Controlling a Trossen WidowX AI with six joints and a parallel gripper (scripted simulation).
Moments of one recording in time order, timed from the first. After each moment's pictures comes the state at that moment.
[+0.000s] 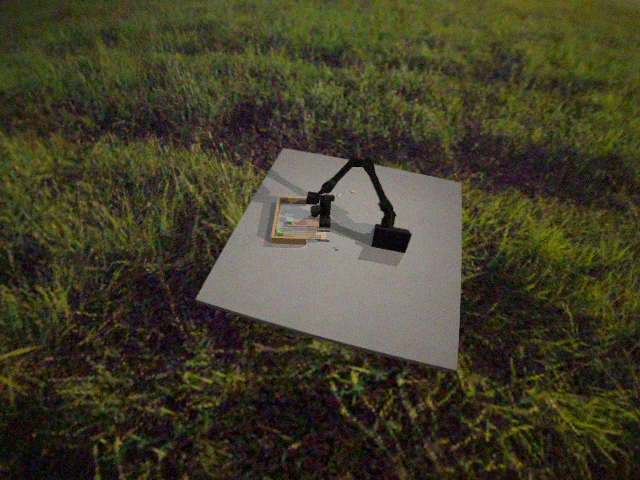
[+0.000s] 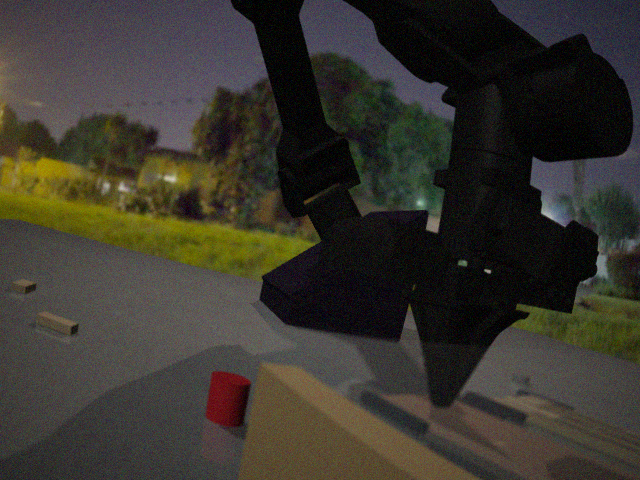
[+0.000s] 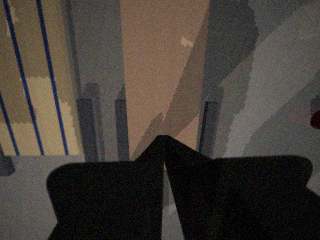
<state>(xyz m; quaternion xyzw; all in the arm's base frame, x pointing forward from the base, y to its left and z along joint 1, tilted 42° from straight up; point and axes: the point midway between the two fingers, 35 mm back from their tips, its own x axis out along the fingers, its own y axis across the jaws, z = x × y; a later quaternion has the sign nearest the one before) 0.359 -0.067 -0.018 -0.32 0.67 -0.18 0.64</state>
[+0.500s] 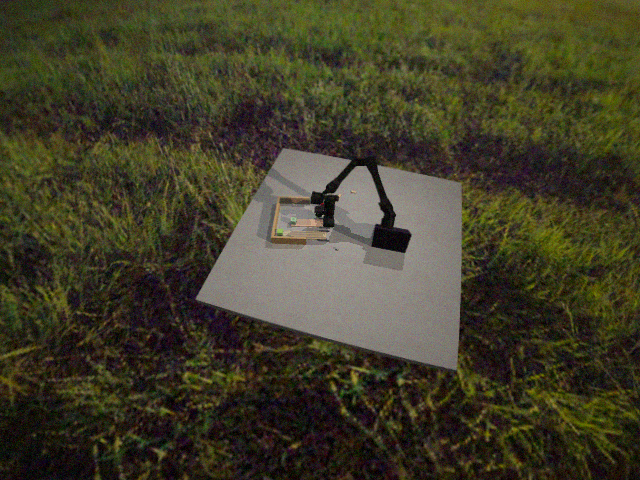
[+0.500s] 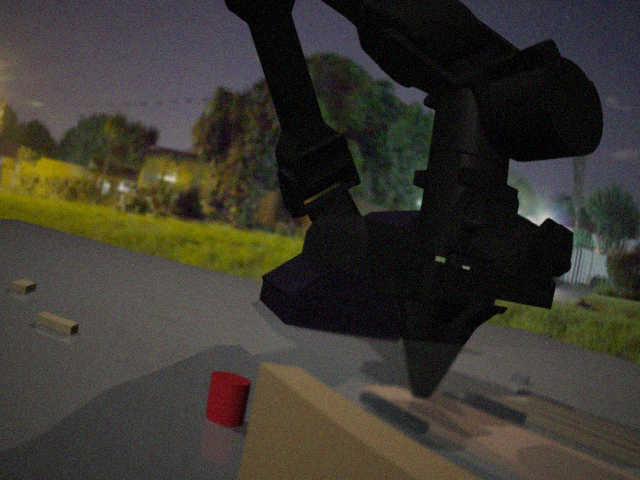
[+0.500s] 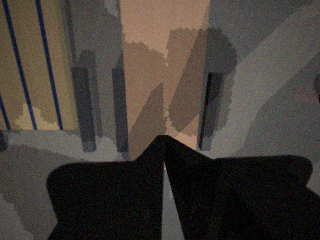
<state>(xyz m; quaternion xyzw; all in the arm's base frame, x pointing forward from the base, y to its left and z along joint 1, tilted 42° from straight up) 0.337 -0.070 -0.016 -0.32 0.67 -0.18 0.64</state>
